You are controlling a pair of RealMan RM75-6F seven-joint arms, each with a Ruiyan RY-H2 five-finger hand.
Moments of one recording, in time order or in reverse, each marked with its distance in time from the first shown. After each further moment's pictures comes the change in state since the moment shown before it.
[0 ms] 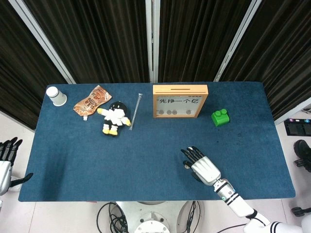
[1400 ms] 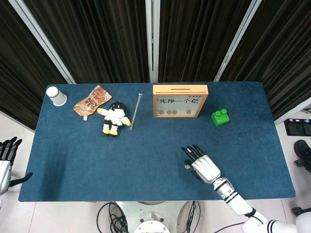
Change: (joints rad) left arm -0.001 0.004 -0.001 0.000 -0.003 -0.002 0.001; right arm 0.016 -0.032 -0.015 0.056 0.029 0.019 0.020
